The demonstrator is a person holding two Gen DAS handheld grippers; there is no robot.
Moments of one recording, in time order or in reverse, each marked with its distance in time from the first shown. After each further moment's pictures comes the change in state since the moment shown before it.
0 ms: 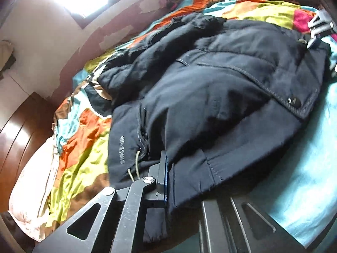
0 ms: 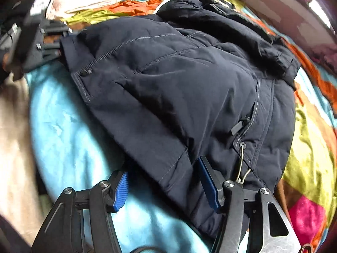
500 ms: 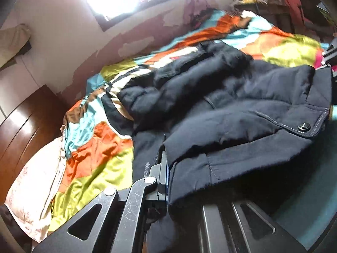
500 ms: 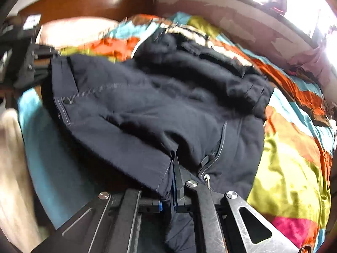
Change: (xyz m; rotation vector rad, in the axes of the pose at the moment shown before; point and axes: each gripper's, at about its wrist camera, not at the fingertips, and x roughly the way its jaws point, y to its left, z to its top) left arm -0.028 0.059 0.061 -0.139 -0.098 0.031; right arm -0.062 -0.037 0.045 0.110 -0.224 -0.061
